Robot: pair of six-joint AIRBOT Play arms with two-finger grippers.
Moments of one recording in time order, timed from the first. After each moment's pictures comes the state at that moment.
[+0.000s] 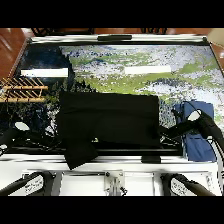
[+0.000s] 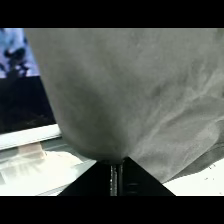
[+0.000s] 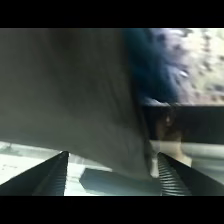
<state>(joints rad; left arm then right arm) 0.24 -1.18 0.46 0.96 -1.24 -1.18 -0.18 -1.22 0.66 -1.16 1.25 1.46</state>
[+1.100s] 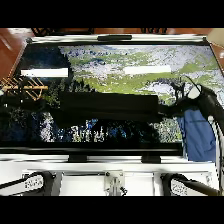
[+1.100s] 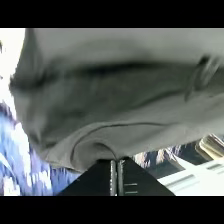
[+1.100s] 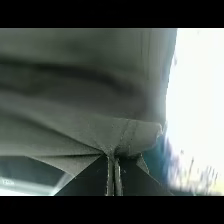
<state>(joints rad) 0.30 -1.35 1.13 0.94 -1.34 -1.19 -0.07 -1.35 1.09 -1.26 1.26 1.46</state>
